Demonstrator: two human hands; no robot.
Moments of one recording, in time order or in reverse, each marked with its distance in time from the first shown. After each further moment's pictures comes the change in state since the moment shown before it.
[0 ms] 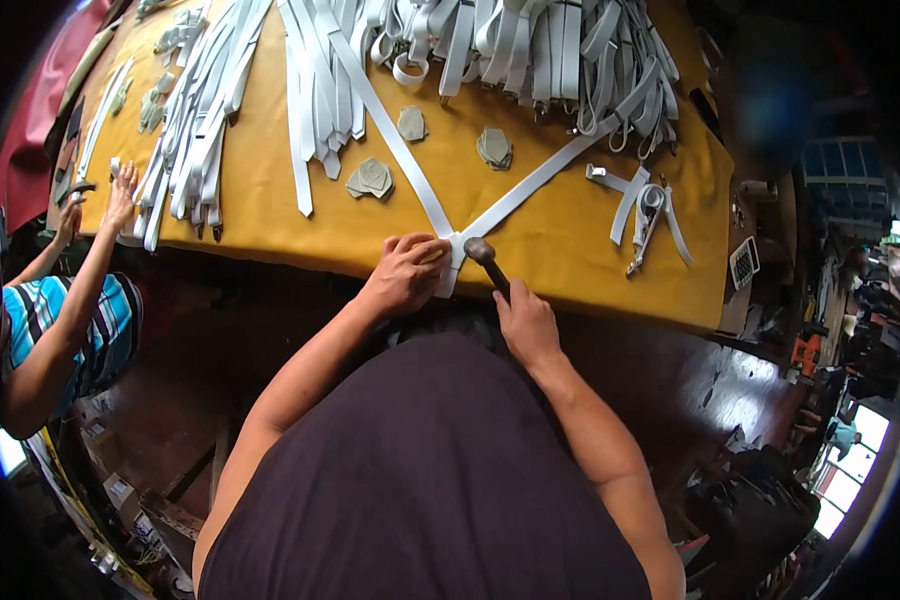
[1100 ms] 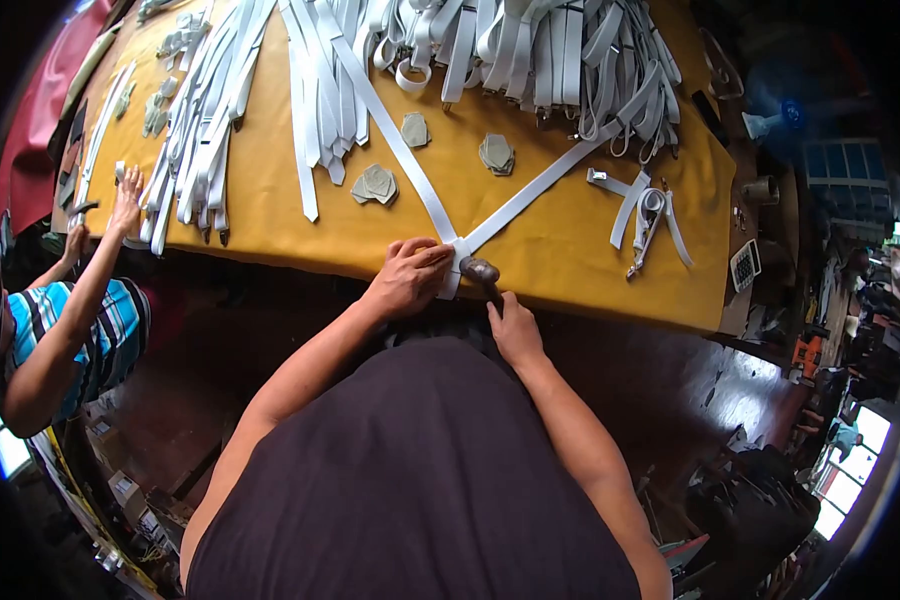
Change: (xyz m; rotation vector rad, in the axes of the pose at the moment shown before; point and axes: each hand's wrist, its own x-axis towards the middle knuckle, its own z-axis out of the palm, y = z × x) left_hand -0.002 0.000 -0.002 -0.025 -0.026 0.001; right_hand -0.011 0.017 0.042 0.185 0.090 0.067
